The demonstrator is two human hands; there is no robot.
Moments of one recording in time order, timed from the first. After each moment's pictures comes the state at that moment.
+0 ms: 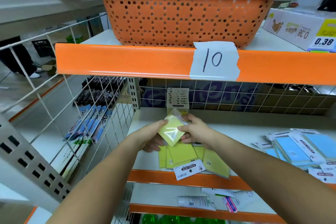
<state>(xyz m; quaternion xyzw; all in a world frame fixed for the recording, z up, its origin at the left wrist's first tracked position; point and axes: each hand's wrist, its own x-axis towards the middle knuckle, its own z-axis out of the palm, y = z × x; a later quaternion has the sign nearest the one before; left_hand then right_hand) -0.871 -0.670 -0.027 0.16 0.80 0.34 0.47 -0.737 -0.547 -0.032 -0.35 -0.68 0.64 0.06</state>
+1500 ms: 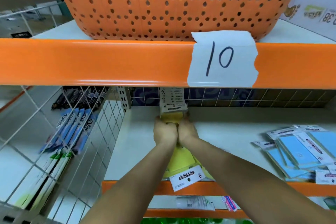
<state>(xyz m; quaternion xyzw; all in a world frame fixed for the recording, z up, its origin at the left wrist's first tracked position) -0.824 -0.592 -0.055 0.10 0.82 0.52 0.23 -0.789 -0.533 -0.075 -0.53 -0.73 0.42 0.07</state>
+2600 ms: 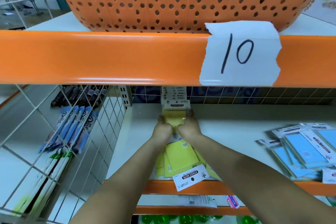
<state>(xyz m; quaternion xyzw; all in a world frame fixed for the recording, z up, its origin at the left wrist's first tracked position) -0.859 -0.598 -0.079 0.19 0.77 0.48 0.36 -0.794 -0.518 -0.093 -0.52 -0.74 0.41 0.08</state>
